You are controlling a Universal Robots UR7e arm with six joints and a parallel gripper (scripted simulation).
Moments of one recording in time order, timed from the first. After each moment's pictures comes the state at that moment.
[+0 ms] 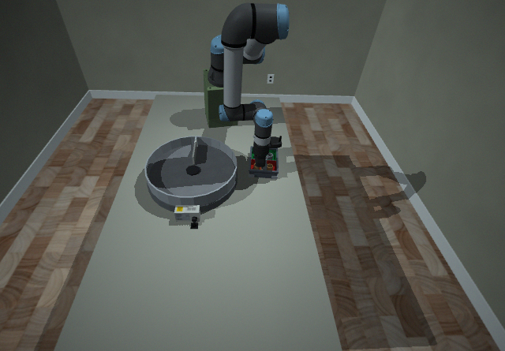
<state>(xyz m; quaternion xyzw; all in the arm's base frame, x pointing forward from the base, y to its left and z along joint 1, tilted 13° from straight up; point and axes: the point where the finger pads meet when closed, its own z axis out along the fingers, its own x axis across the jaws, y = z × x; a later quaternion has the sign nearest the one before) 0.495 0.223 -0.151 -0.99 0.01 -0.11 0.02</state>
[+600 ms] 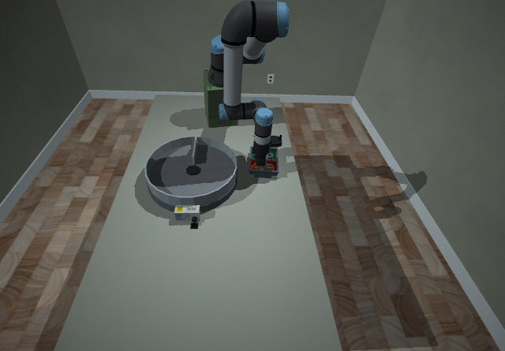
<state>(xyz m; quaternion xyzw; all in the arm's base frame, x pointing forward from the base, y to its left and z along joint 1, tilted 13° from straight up) 0.494 0.223 -0.146 -0.99 0.01 -0.11 0.02</state>
